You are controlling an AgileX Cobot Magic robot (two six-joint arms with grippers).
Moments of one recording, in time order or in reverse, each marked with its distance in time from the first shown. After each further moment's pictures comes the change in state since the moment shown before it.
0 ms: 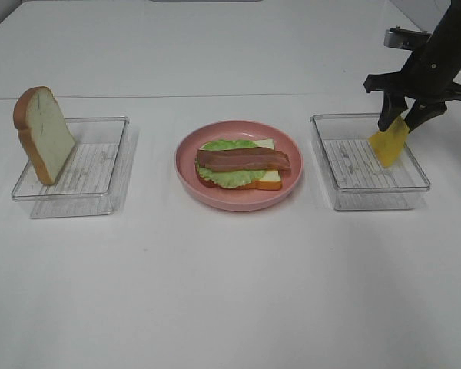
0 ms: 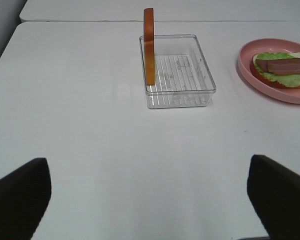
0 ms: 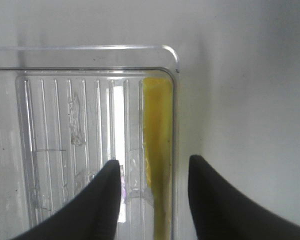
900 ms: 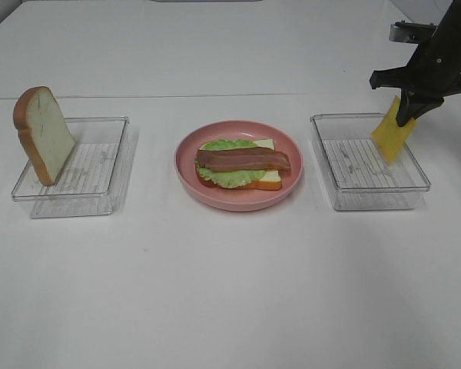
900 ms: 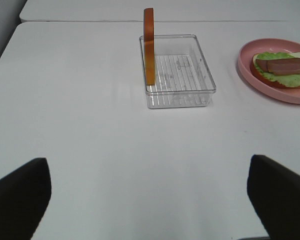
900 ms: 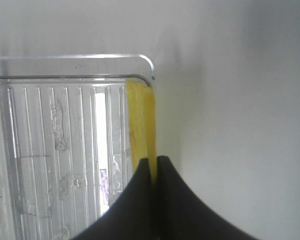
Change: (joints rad) left arm 0.000 0.000 0.000 0.000 0.000 0.000; right arm 0.000 -0.024 0.000 -0.055 -0.013 0.030
